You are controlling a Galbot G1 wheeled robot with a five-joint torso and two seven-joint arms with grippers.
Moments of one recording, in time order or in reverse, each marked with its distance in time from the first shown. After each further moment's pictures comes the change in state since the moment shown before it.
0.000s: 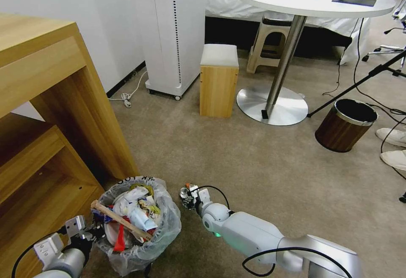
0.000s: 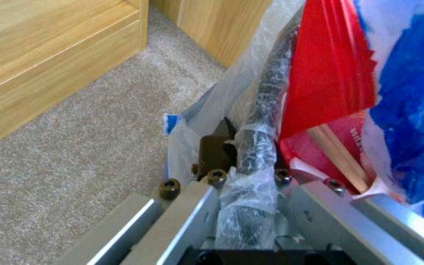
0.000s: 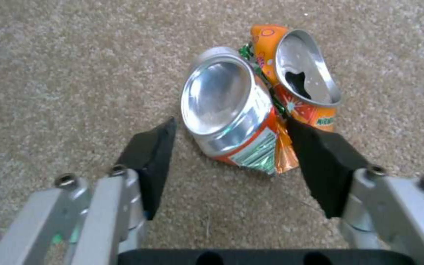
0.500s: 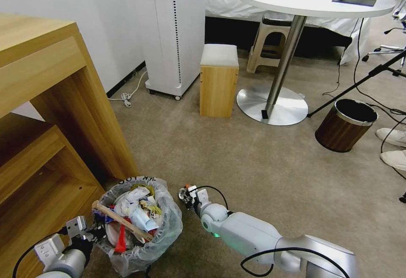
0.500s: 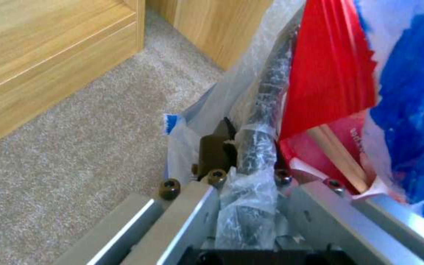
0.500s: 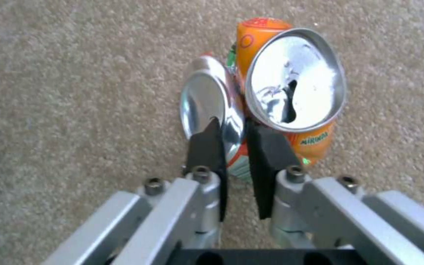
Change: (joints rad) left arm 0.015 -0.004 -0.001 -0.017 0.002 -0.004 0.003; right arm -0.003 0.008 -0.005 -0.005 -0.013 0.021 -0.007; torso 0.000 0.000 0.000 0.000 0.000
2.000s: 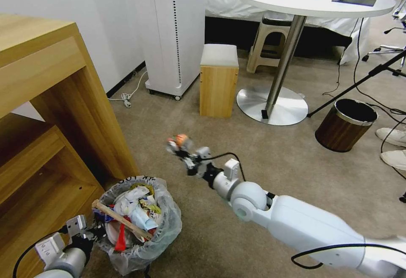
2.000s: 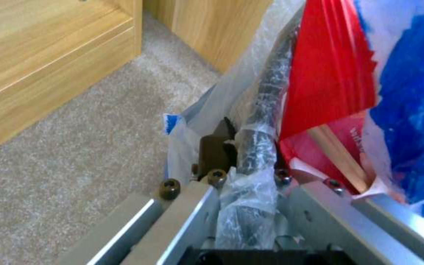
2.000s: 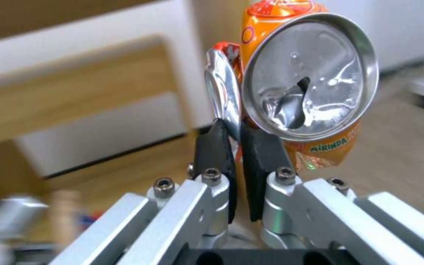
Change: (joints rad) left arm -0.024 0.006 0.007 0.004 0.005 0.010 -0.009; right arm 0.189 -0.460 -0.022 1.024 0.100 0.129 -0.080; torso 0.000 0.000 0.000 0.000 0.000
